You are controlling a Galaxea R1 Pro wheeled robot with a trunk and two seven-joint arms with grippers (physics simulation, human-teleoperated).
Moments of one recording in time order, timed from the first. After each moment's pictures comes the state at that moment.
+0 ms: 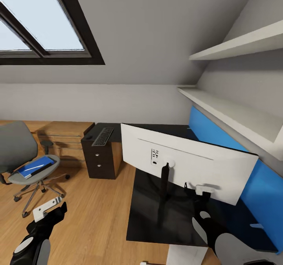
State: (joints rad) left arm -0.07 -0.11 0.36 -1.60 0.13 0.44 0.21; right arm -0.67 -0.03 0.14 -0.29 -0.14 -0.48 -0.27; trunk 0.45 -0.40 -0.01
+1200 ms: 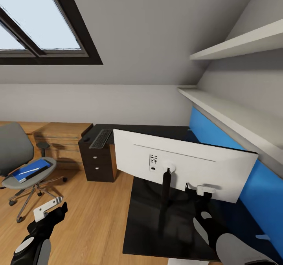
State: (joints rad) left arm -0.07 -0.12 0.36 -1.60 0.13 0.44 0.21; right arm -0.67 -0.04 0.14 -0.29 -0.14 -0.48 -0.27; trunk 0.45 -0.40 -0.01
